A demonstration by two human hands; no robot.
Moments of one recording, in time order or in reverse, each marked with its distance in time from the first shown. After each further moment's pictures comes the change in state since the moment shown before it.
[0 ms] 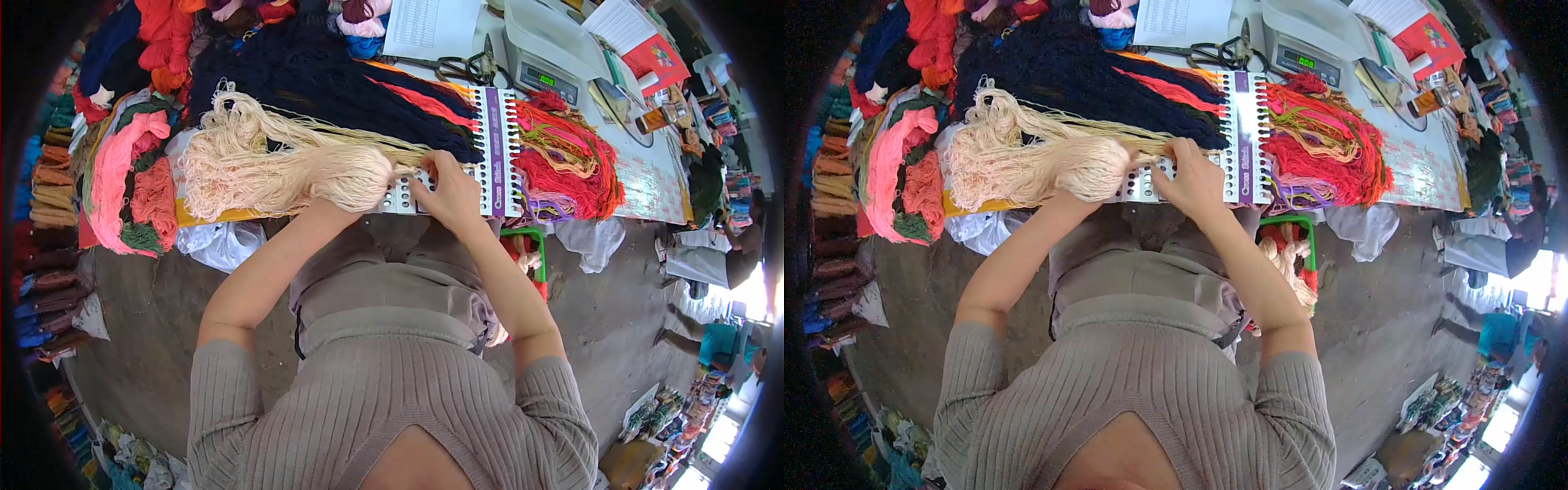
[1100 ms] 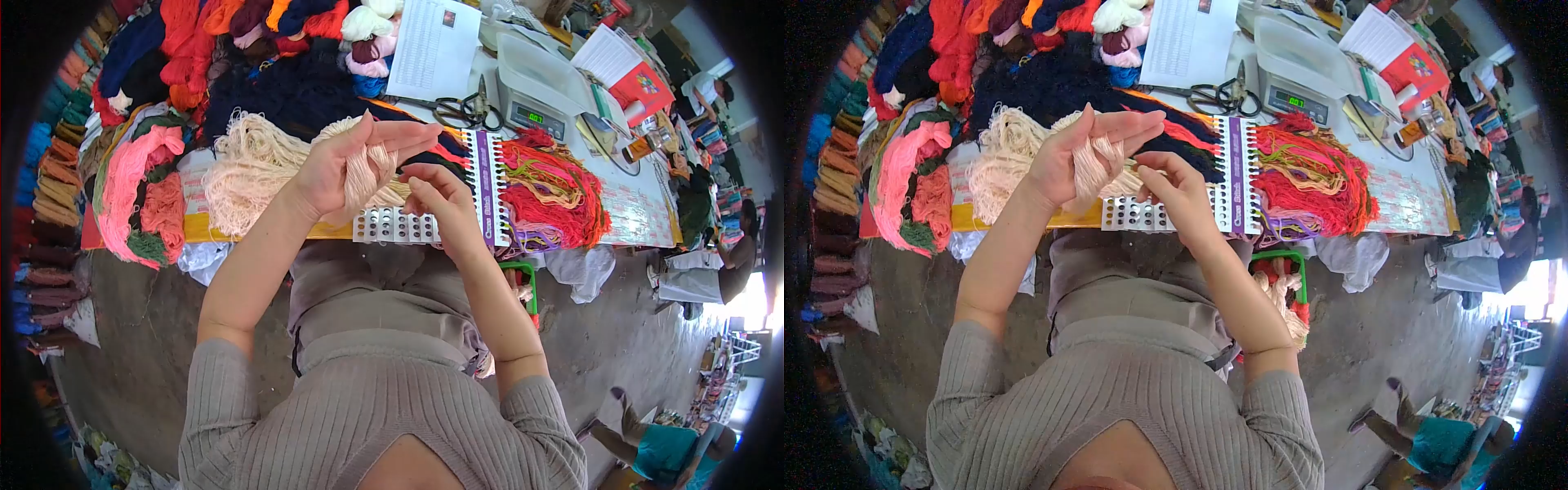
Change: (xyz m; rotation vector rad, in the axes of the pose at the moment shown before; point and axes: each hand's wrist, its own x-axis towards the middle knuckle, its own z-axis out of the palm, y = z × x) left_hand 0.039 0.040 -0.114 -1.917 -0.124 0.081; right_hand 0.019 -0.064 -0.054 1.200 -0.154 0.228
